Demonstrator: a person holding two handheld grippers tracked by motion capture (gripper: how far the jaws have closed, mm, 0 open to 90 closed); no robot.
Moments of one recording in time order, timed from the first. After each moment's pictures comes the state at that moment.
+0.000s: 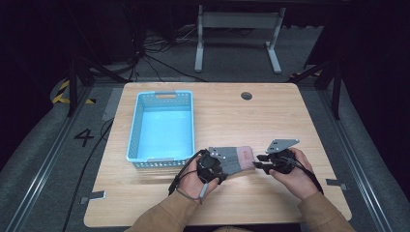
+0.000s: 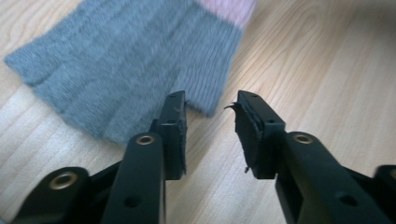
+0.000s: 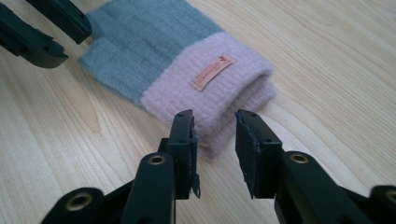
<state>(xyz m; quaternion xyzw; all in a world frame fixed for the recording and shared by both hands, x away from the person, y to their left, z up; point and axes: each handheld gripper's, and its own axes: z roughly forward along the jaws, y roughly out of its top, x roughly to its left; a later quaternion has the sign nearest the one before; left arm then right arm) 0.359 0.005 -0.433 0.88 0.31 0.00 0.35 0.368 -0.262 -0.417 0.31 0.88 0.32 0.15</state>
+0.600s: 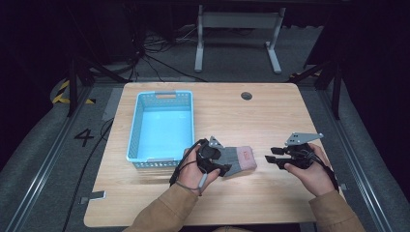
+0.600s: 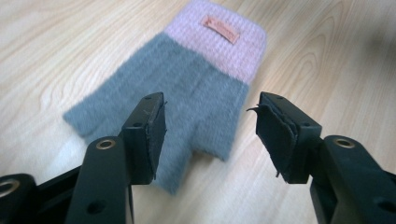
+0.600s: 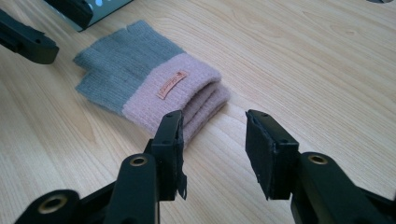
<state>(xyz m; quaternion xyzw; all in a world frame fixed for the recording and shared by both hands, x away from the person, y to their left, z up) 0.377 0.003 -0.409 0.88 0.30 0.03 0.38 0.367 -0.301 -0.392 0.35 0.85 0.37 0.14</state>
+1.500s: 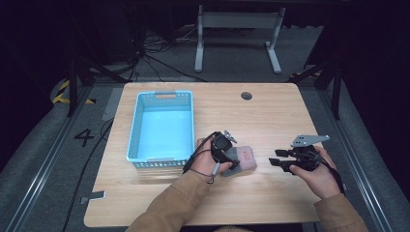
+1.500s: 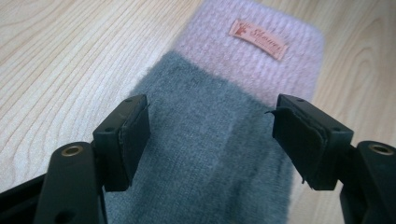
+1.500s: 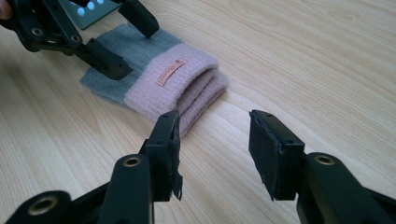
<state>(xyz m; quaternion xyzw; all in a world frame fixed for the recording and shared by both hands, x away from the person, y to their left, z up) 0.420 -0.037 -0.435 0.91 0.27 0.03 0.33 0.361 -0.314 -0.395 0.36 0.84 0.37 0.13</state>
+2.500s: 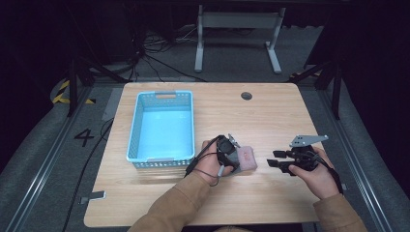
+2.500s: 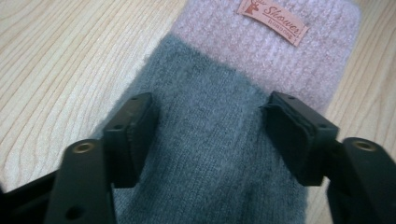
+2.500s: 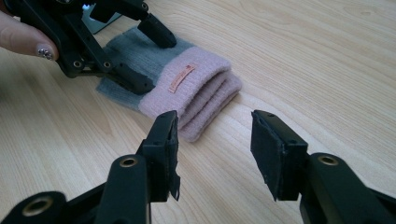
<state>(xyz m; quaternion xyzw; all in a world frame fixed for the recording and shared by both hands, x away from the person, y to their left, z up) 0.418 -0.046 -0.445 0.92 0.25 0.05 0.30 0.362 -0.311 -0.397 0.37 0.84 0.39 0.11</state>
